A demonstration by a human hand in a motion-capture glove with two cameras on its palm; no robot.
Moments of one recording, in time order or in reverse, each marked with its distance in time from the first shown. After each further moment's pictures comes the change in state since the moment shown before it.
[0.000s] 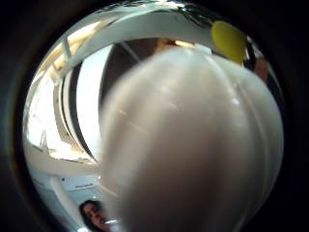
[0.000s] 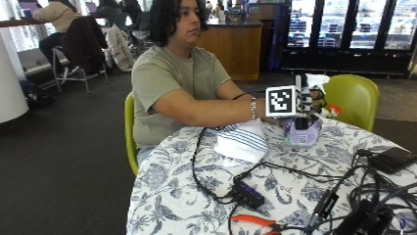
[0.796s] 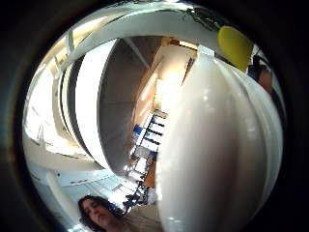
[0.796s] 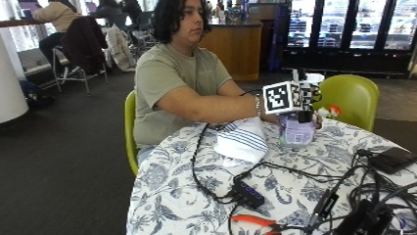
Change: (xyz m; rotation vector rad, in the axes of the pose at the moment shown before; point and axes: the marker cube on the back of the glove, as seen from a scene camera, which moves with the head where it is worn) arm -0.022 -0.002 0.004 0.098 -0.033 -0.077
